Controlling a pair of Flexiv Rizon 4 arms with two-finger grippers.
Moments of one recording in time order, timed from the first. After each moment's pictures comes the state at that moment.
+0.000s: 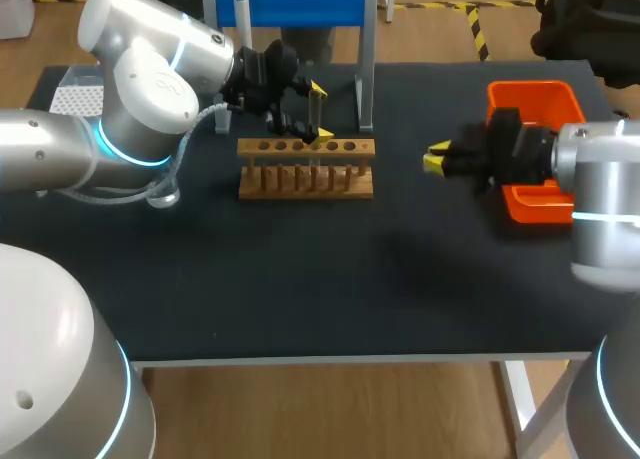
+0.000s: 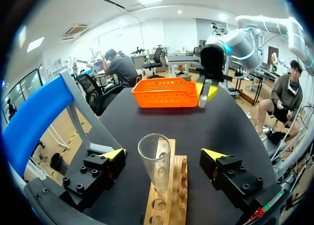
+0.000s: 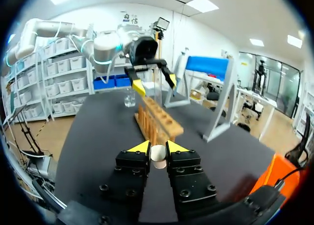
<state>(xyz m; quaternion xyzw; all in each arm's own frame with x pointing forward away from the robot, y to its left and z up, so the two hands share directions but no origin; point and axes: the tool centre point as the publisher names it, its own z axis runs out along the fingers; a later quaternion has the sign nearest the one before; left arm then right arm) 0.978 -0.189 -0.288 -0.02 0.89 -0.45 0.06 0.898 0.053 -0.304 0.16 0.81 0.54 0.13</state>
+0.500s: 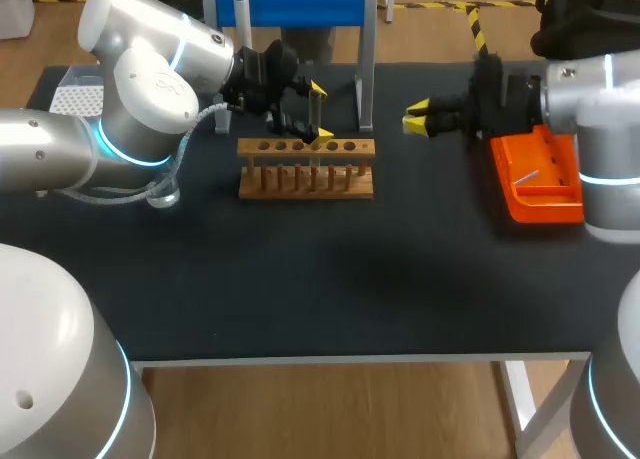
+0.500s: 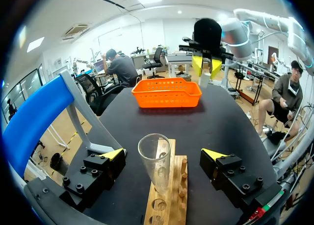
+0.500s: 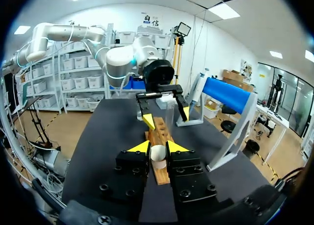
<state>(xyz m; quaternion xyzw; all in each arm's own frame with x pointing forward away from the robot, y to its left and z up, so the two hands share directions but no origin) 0.978 -0.189 -0.288 -0.02 0.89 -0.45 0.06 0.910 0.093 -0.238 0.08 0.83 0.55 0.10</state>
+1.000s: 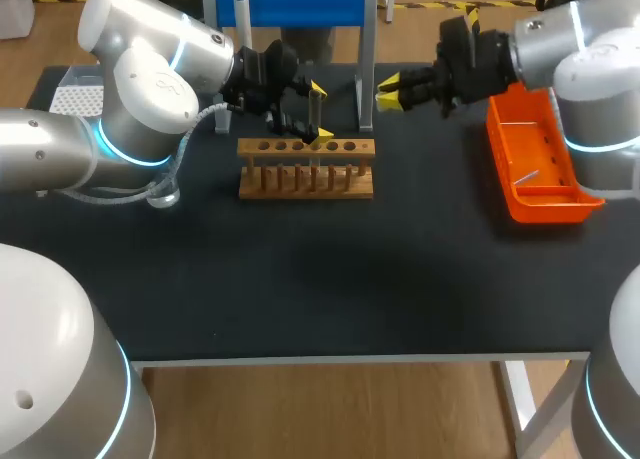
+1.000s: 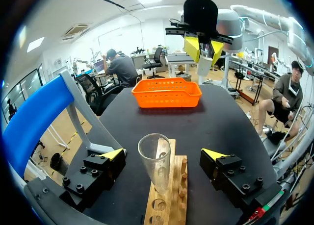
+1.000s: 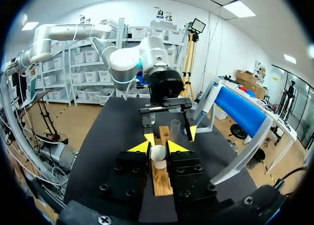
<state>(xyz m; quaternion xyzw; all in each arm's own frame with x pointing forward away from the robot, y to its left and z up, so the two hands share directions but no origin) 0.978 -0.189 -0.288 -0.02 0.89 -0.45 0.06 0.925 0.135 -0.207 0.03 0.85 0.52 0.07</state>
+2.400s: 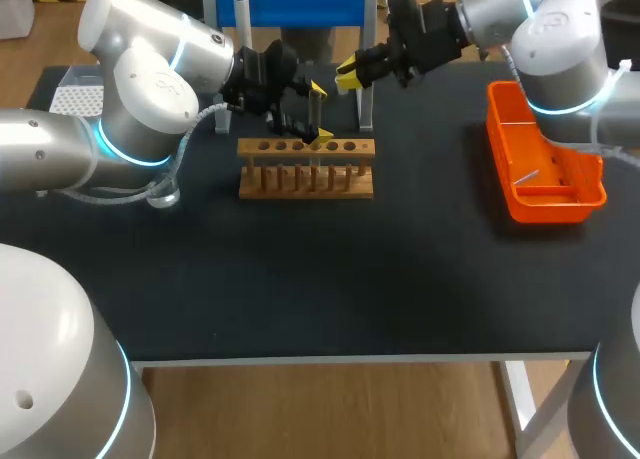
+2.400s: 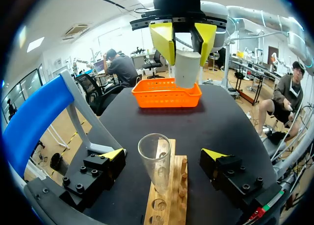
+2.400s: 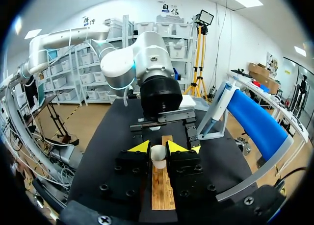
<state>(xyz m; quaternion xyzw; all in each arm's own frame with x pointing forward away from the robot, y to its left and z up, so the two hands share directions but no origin) 0.978 -0.189 -0.288 -0.02 0.89 -0.45 0.06 0.954 0.192 -0.200 0.01 0.86 0.50 0.00</state>
